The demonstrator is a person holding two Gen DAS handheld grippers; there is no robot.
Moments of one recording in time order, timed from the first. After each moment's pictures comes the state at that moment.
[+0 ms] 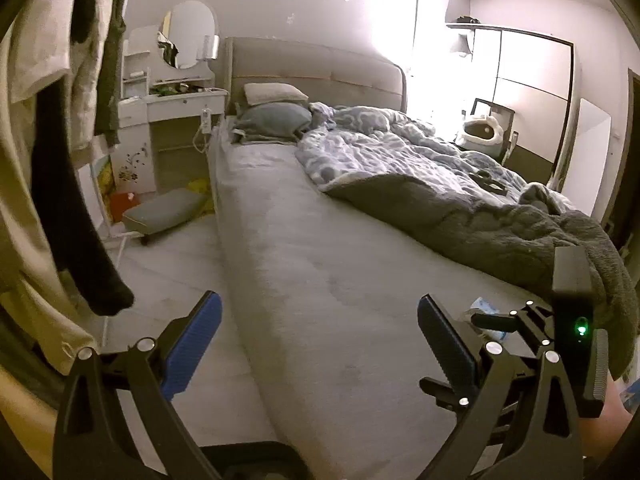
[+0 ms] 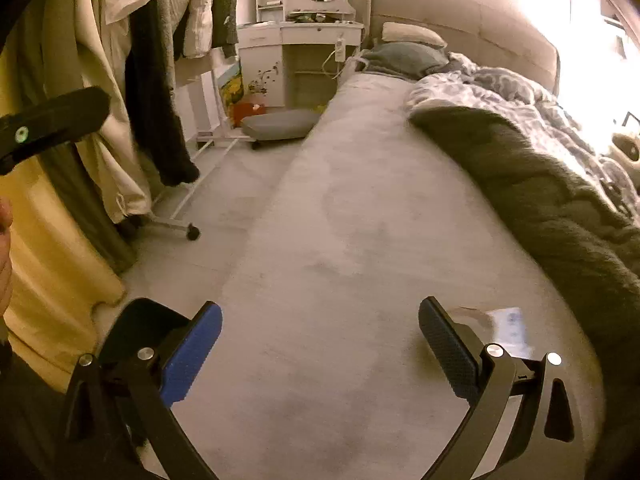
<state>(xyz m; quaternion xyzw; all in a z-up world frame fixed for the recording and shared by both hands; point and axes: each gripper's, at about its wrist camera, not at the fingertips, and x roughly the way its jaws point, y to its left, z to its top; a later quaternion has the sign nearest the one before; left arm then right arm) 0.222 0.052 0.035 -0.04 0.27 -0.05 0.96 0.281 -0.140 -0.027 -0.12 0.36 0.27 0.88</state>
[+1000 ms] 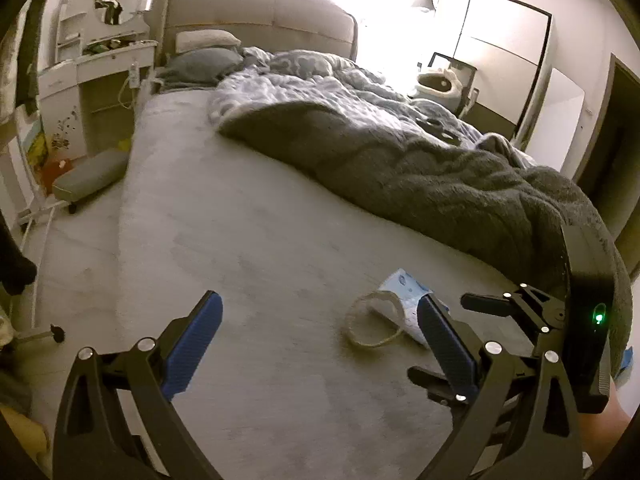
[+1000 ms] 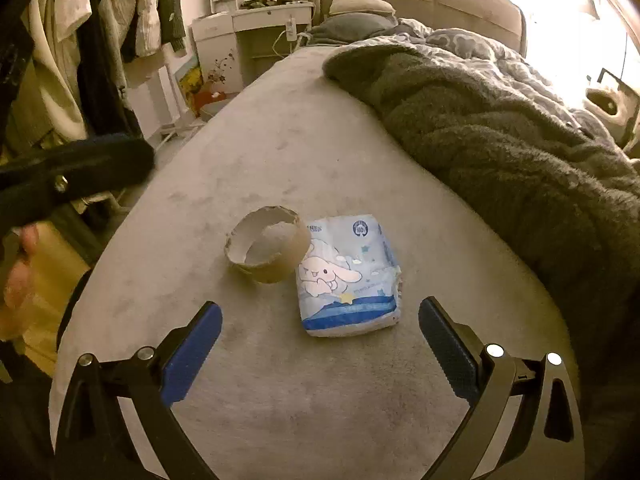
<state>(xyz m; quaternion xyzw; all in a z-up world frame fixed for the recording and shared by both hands) 0.290 -0.089 -0.030 -0.05 0.35 -0.14 0.92 0.315 -0.269 -0.070 -0.09 0.40 0.24 0.88</state>
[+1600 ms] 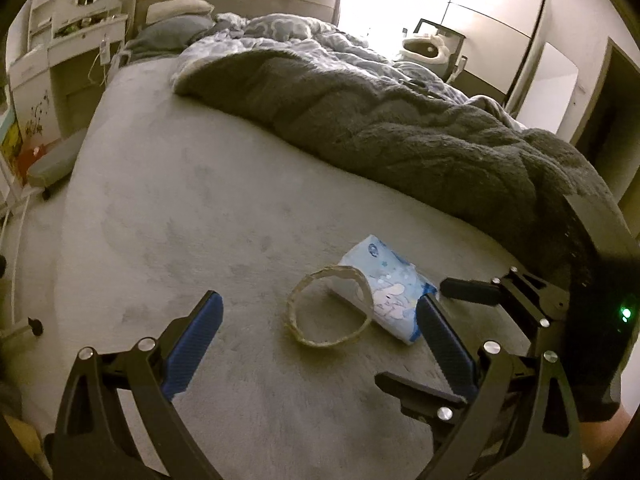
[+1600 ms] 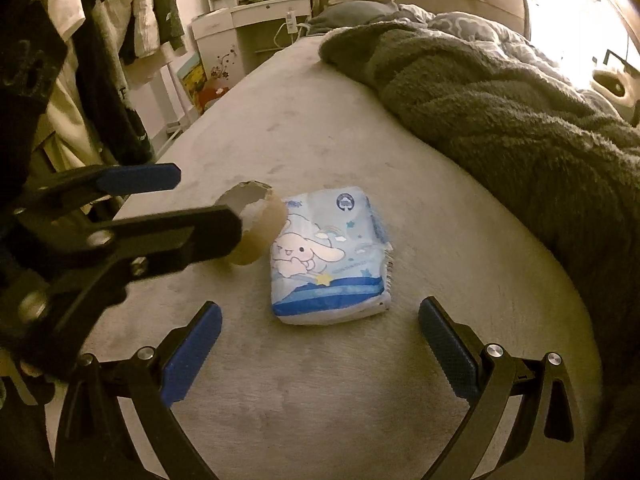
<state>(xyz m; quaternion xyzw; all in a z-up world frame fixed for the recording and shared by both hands) 0.318 -0.132 -0.069 -0.05 0.41 -0.17 0.90 0.328 -0.283 -0.087 -0.07 0.42 0.26 0.87</state>
